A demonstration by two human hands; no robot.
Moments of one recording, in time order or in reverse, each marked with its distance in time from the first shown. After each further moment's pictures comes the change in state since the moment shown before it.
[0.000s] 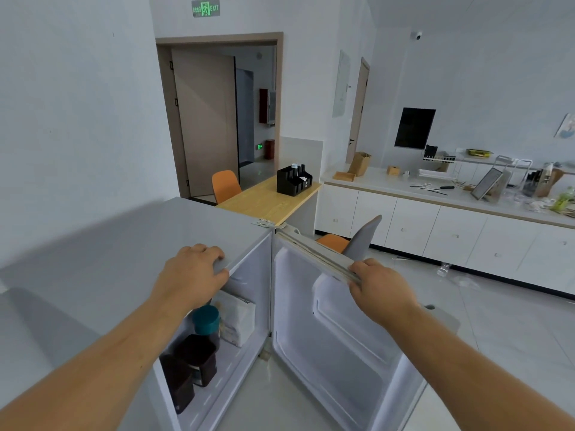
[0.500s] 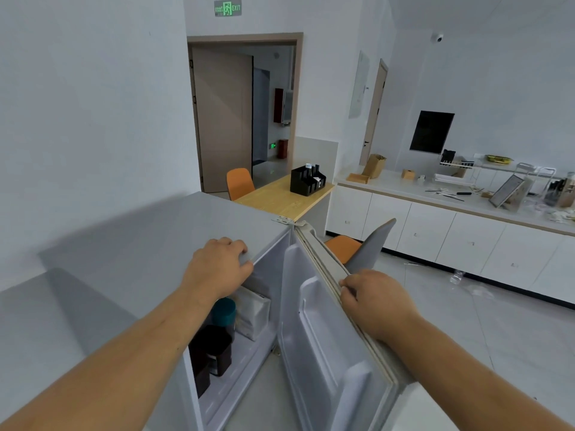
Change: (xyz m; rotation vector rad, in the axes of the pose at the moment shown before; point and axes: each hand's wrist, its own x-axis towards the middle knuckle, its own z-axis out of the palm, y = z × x) left_hand -0.002 0.003 -0.004 -0.005 -0.011 -0.006; right_hand -0.025 -0.061 -0.013 0.086 0.001 -0.127
